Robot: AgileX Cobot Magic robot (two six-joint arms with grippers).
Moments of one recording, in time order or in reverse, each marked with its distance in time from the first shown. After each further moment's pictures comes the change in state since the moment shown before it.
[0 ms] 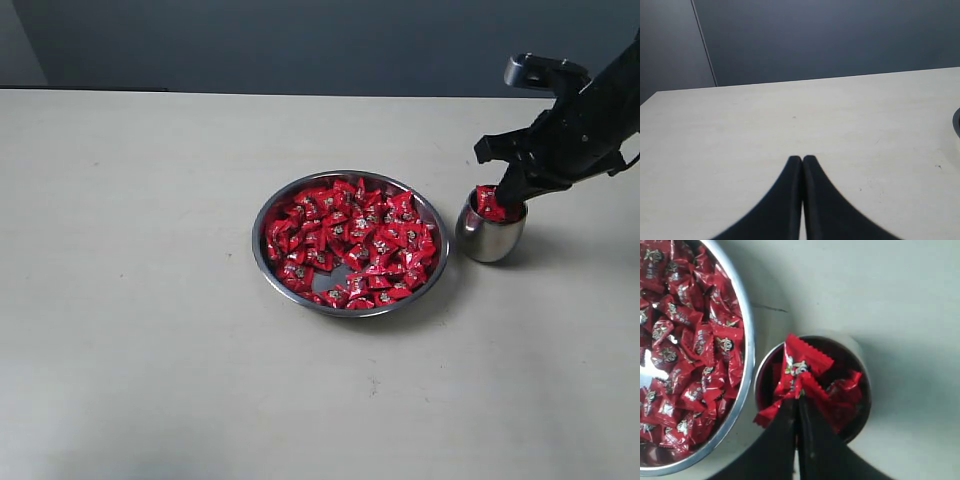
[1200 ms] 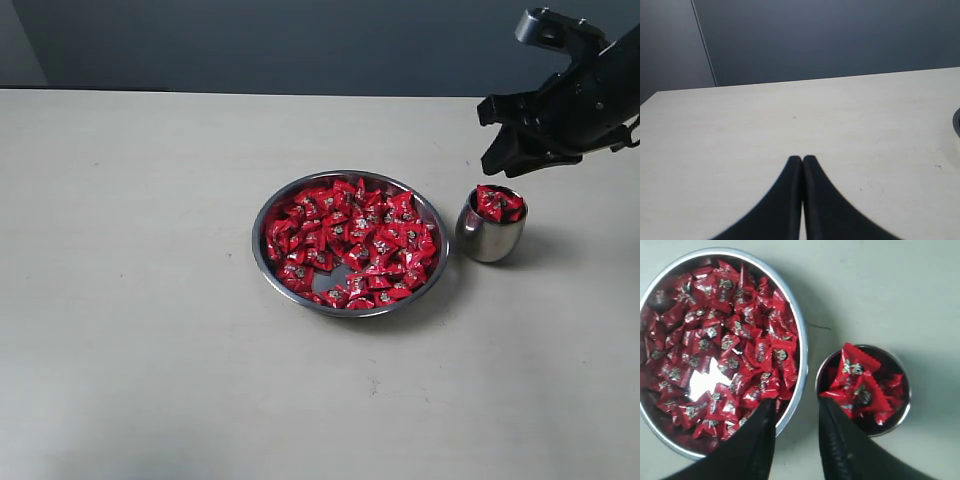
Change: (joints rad) left arm 0.000 0.000 0.000 0.000 0.000 0.000; right arm 0.007 -0.112 0.001 0.108 0.046 -0.022
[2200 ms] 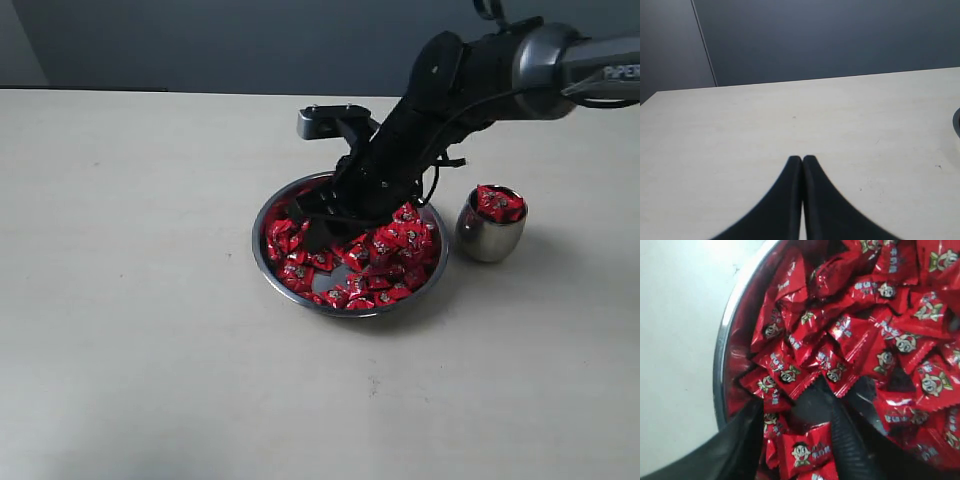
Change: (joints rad) left arm 0.000 0.000 0.000 0.000 0.000 0.000; right arm 0.445 0.315 -0.168 0.033 -0.078 -0.036
